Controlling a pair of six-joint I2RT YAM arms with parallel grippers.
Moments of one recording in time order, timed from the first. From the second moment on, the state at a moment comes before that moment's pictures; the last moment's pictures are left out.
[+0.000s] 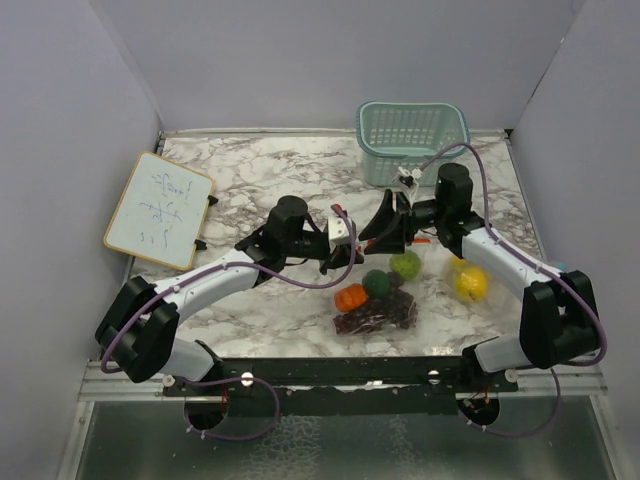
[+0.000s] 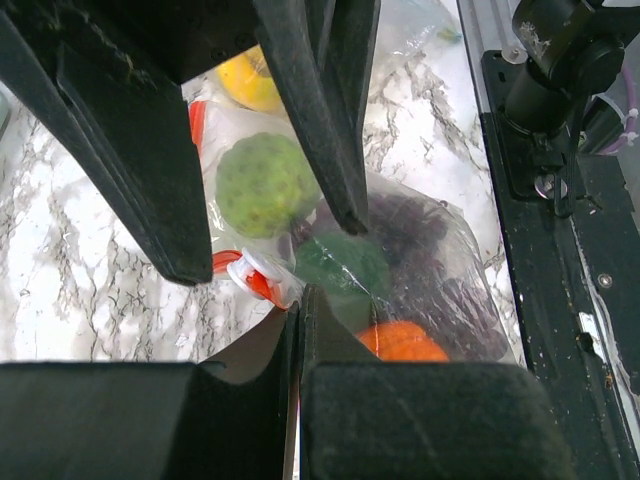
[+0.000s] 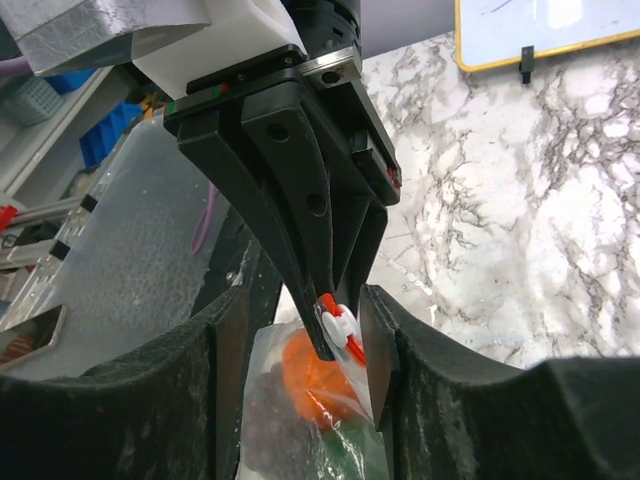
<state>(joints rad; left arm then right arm) -0.73 1.39 0.85 0.21 0.81 0.23 0.30 1.42 0.88 0.32 -1.46 0.16</state>
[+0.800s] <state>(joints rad) -0.73 1.34 0.84 0.19 0.77 0.24 0.33 1.47 0.88 0.33 -1.46 0.13</state>
